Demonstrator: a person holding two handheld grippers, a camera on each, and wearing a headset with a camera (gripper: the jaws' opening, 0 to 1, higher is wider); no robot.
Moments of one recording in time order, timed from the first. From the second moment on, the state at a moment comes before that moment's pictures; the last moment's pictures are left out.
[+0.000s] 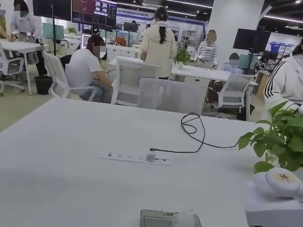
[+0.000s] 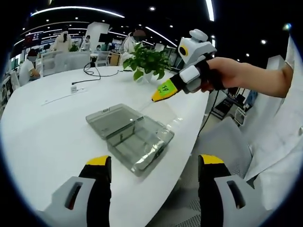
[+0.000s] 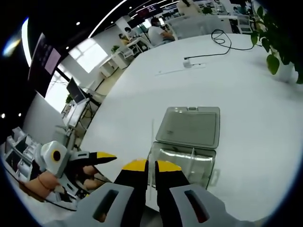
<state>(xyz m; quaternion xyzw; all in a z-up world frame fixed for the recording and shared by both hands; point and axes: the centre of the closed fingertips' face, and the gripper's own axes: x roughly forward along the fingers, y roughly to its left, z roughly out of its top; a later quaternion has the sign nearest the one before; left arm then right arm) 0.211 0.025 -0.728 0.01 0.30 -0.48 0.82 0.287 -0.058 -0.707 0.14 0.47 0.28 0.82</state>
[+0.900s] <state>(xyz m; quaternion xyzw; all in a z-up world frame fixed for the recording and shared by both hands) 0.201 0.019 -0.748 0.03 0.25 -0.57 0.78 0.281 -0.049 -0.776 0.14 0.61 0.19 0.76</state>
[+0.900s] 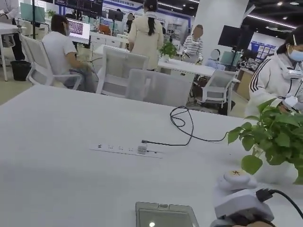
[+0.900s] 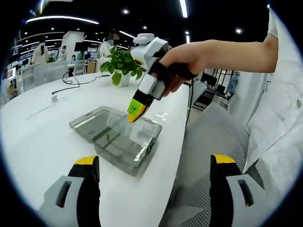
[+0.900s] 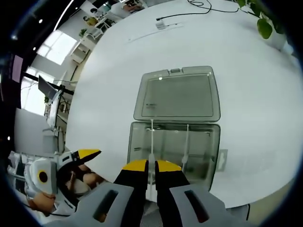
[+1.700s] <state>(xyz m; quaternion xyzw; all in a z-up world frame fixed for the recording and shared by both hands) 0.203 0.018 -0.749 0.01 0.25 -0.57 0.78 0.283 -0.043 -0.800 0.09 0.62 0.18 0.75</state>
